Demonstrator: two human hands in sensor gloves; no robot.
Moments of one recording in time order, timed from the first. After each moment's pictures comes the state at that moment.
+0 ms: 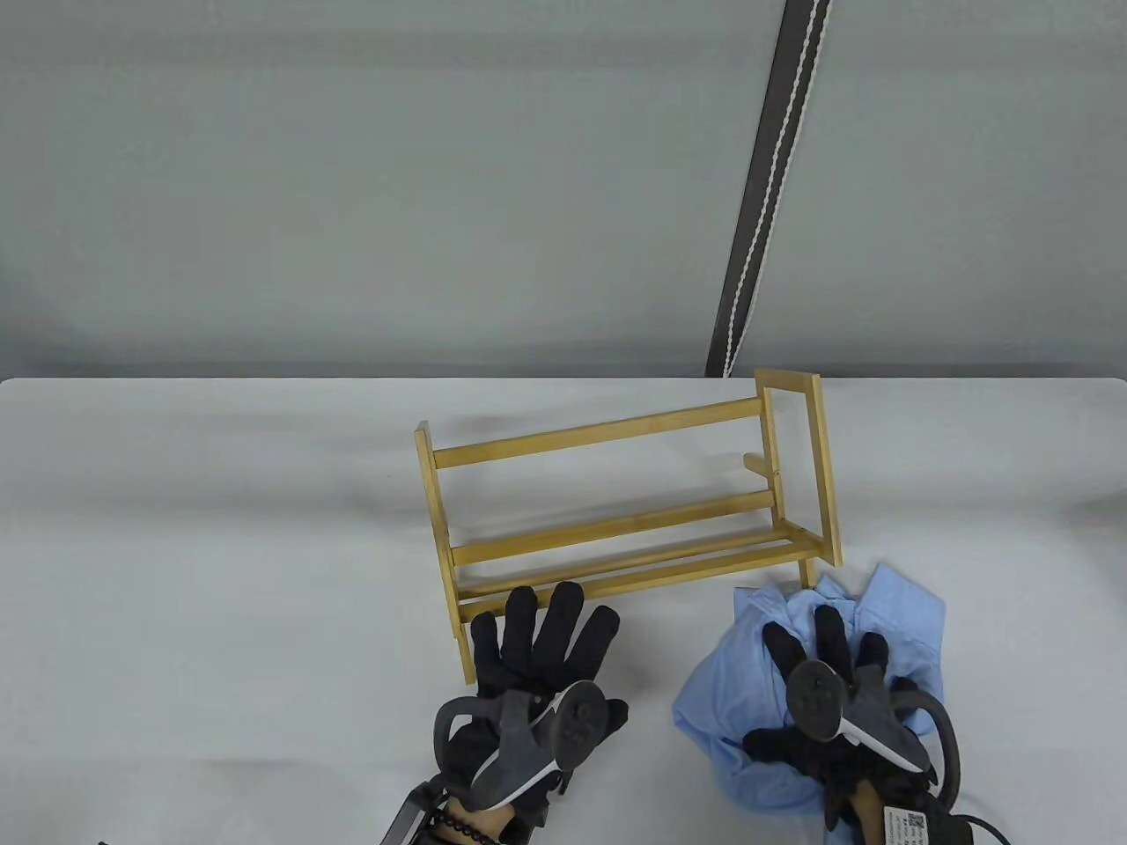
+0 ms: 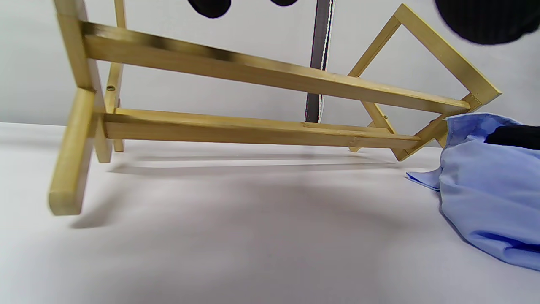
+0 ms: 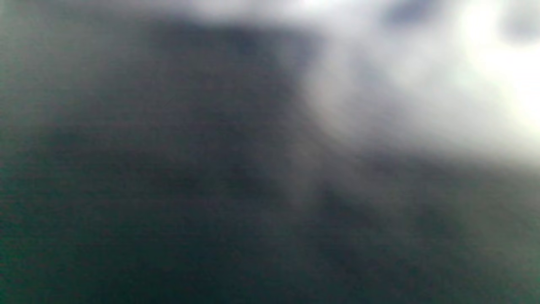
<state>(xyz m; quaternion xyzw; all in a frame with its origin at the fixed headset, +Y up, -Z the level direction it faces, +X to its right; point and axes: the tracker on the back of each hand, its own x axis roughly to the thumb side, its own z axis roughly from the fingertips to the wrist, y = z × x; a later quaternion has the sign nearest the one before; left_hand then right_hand) -0.061 -0.707 -0.240 0.04 -0.11 0.04 0.99 0.246 -0.769 -0.261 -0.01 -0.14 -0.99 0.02</state>
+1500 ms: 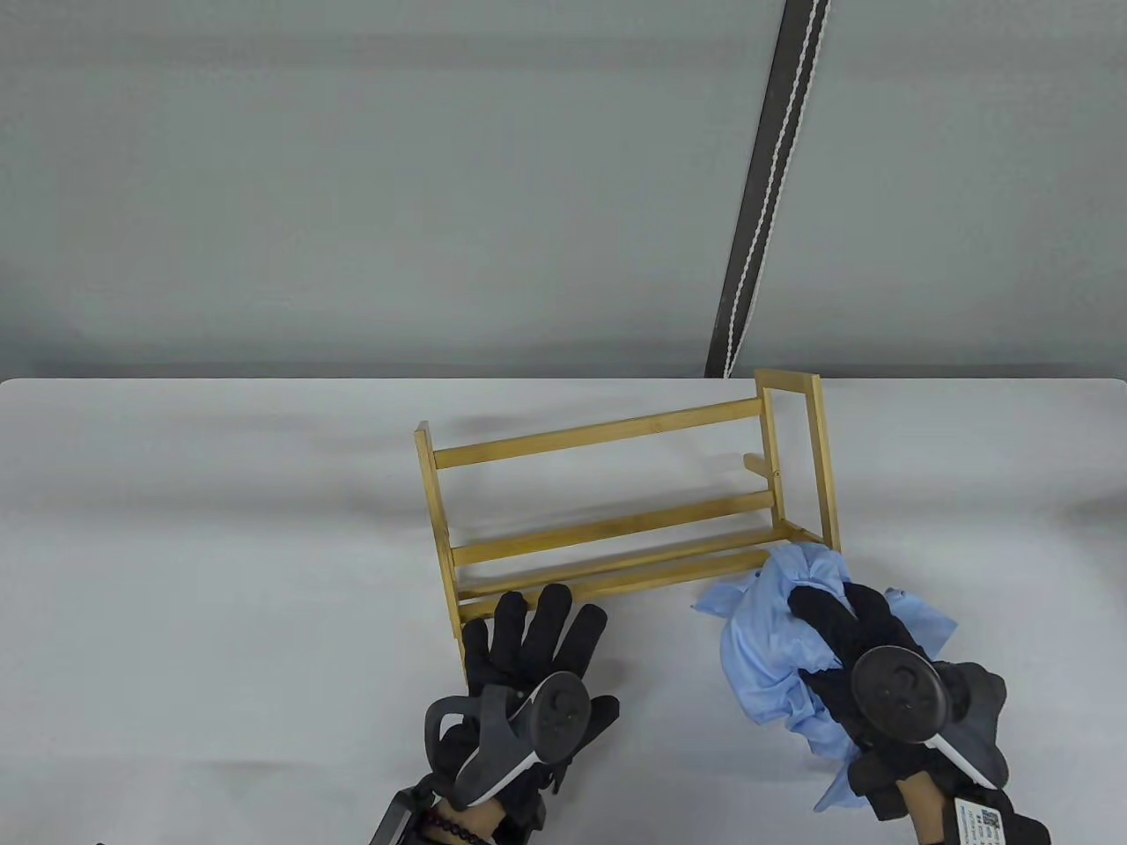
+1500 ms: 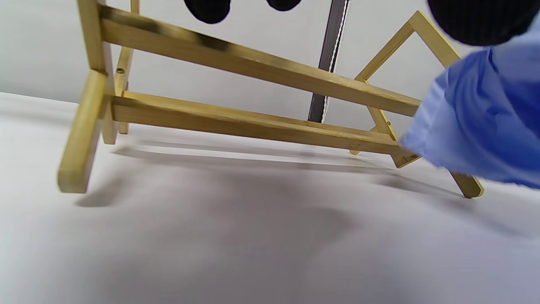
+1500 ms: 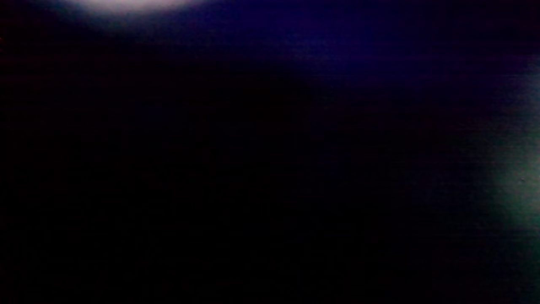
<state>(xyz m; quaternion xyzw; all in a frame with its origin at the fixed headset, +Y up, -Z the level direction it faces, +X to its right) -0.072 -0.705 -0.242 0.02 -0.10 0.09 0.99 0.255 -0.646 -0.246 -0.05 0.13 -0.98 -0.12</state>
